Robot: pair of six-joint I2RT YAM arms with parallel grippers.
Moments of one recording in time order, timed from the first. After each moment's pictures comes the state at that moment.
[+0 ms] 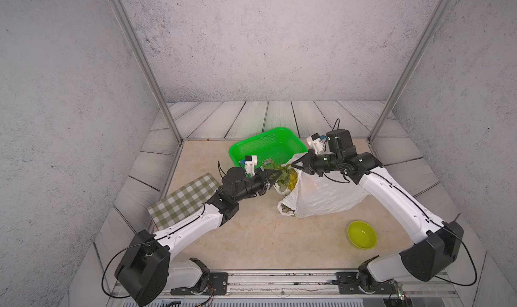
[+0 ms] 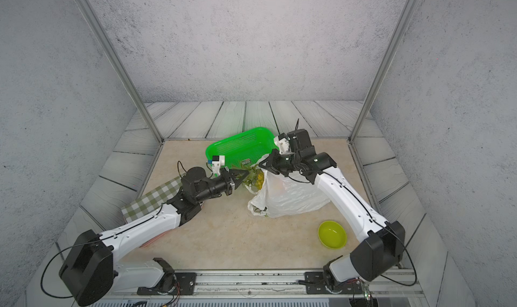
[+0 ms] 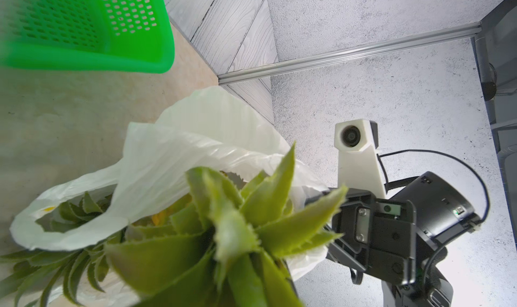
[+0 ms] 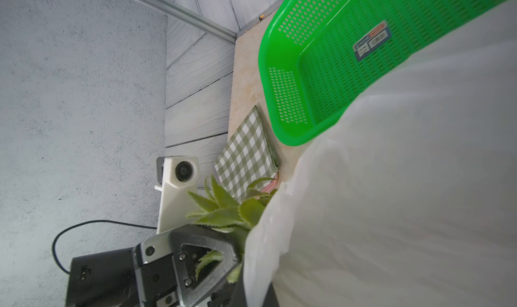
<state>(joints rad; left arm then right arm) -0.64 1.27 0.77 0.45 0.39 -1.38 0.51 1.47 1.50 -0.66 -0.61 0.82</state>
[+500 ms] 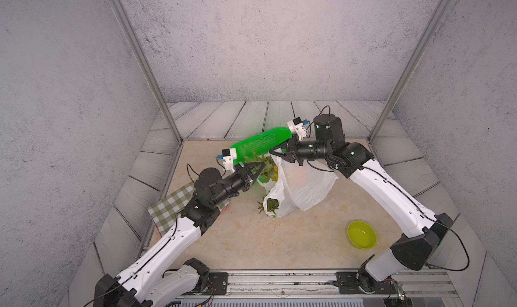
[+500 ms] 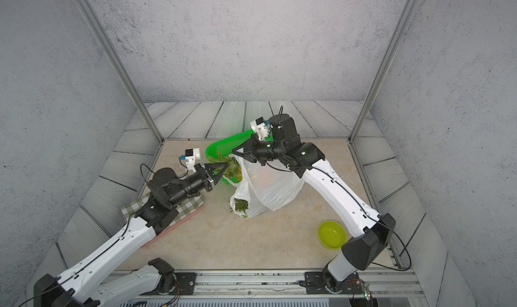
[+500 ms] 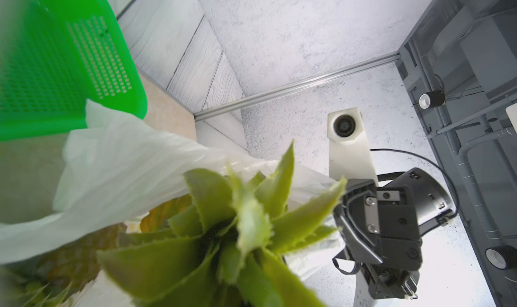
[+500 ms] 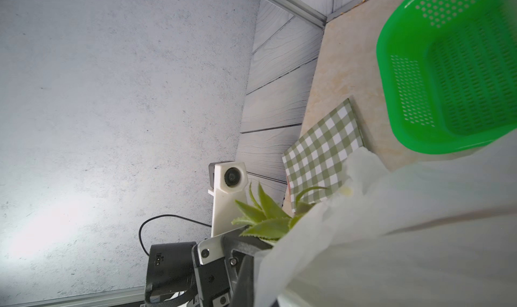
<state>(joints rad) -0.53 0.96 0.81 0.22 0.39 -1.31 0.66 1.56 1.76 -0.56 -0.65 1.01</state>
